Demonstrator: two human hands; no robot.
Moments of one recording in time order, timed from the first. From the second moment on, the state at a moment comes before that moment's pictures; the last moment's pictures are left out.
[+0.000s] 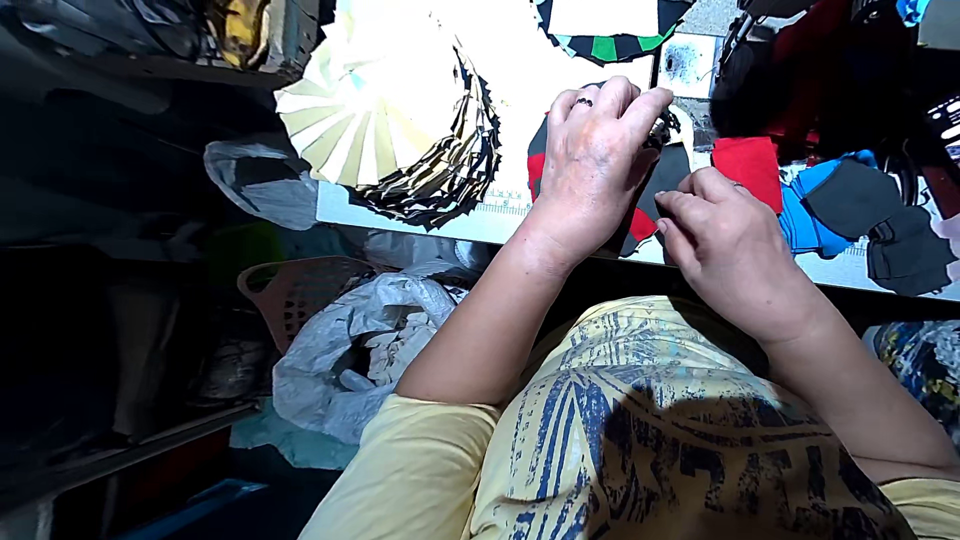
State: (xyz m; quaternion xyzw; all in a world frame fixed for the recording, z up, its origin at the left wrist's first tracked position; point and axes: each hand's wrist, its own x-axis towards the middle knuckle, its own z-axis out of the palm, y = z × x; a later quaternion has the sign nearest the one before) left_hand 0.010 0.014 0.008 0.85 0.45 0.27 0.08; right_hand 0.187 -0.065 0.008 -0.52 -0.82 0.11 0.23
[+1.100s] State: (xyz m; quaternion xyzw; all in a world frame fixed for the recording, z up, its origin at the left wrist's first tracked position) left_hand 0.007 -0.012 -0.009 0.90 0.38 0.14 0.14; right_hand 0.270 -0.073 0.001 -0.46 -0.84 0.07 0.29
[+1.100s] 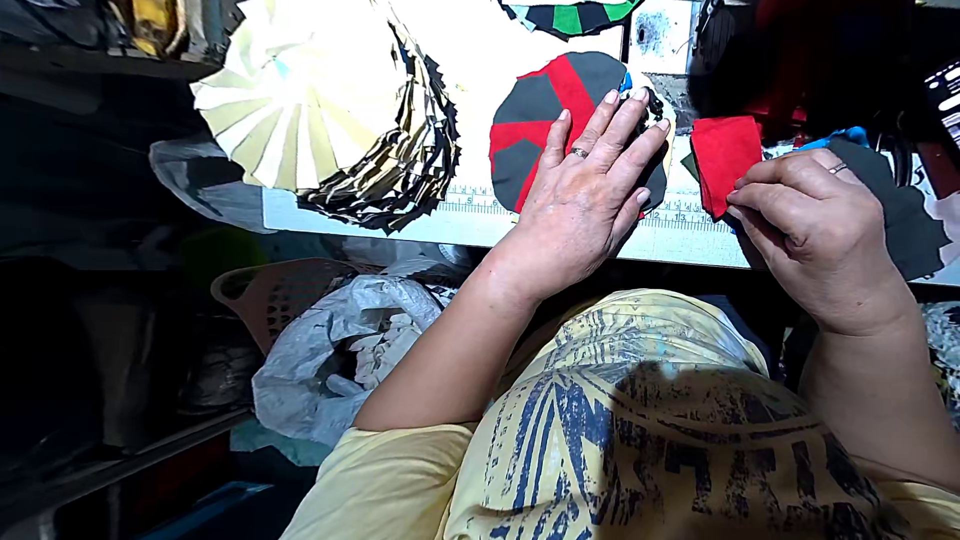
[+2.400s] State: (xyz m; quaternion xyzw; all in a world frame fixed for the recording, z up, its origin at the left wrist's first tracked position) left_hand 0.035 -0.034 -0.006 0.93 0.29 0.17 0.15; right_hand 0.261 -0.037 0.011 -0.55 -0.74 0.11 0.36
